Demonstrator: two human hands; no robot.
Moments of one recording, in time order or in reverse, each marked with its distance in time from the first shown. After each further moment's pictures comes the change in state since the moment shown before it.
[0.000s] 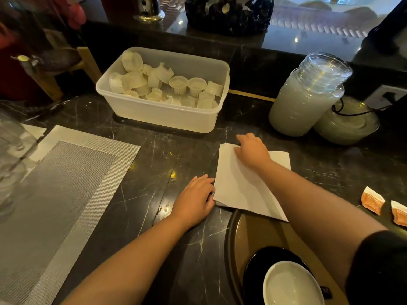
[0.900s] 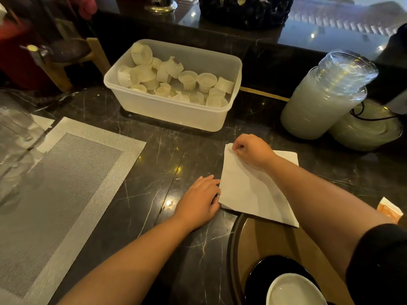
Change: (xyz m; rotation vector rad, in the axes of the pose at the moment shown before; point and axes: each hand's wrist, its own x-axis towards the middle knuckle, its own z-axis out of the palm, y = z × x) left_hand 0.000 0.001 -0.001 -0.019 0.011 0.009; right_hand 0.018 0.002 0.006 0.127 -0.048 -0.327
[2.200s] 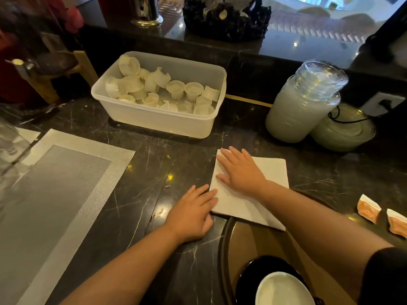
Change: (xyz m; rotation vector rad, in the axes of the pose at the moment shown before) left_hand -0.007 -0.004 0.004 0.243 -0.151 0.186; right_hand -0.048 0.001 0.024 -0.455 -0.010 -0.188
